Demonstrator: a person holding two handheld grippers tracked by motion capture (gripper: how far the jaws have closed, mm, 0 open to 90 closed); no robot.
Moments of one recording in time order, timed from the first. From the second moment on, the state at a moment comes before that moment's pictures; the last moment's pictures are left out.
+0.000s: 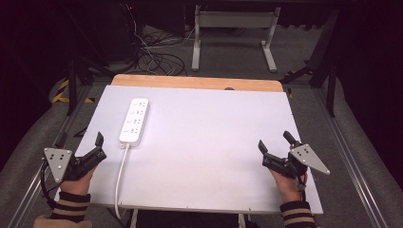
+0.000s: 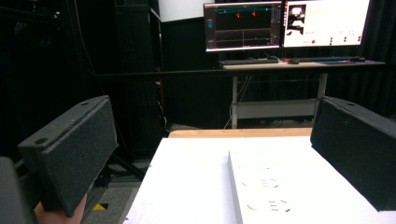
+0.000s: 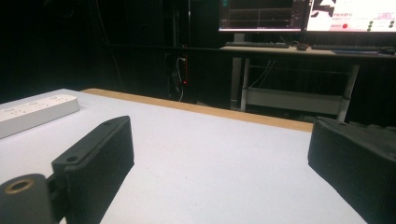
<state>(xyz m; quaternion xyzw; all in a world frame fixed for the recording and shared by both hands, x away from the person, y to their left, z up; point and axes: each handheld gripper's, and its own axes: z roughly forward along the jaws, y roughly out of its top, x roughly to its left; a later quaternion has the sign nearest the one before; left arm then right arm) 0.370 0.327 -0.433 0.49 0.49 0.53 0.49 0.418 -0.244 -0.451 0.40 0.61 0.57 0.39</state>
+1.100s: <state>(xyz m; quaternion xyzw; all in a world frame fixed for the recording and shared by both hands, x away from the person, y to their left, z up) 0.368 0.325 -0.426 0.52 0.48 0.49 0.51 0.415 -0.243 -0.451 0.39 0.61 0.57 0.39</state>
